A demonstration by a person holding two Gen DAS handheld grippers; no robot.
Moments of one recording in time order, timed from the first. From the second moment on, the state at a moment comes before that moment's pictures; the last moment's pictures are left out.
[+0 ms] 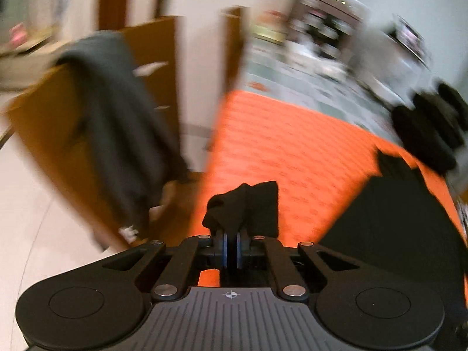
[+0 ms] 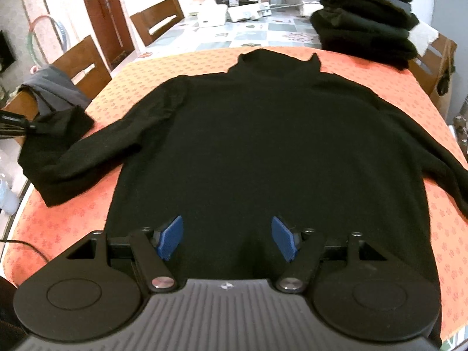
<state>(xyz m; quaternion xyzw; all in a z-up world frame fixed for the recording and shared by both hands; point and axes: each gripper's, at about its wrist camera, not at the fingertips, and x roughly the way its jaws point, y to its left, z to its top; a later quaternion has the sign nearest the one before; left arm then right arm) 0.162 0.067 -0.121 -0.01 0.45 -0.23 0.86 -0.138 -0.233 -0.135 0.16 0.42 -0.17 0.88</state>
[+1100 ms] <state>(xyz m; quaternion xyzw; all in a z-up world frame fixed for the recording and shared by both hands) 0.125 0.140 -0.153 0.03 0.44 -0.32 0.84 -0.079 -0.179 -0.117 0.10 0.42 -0.06 0.90</state>
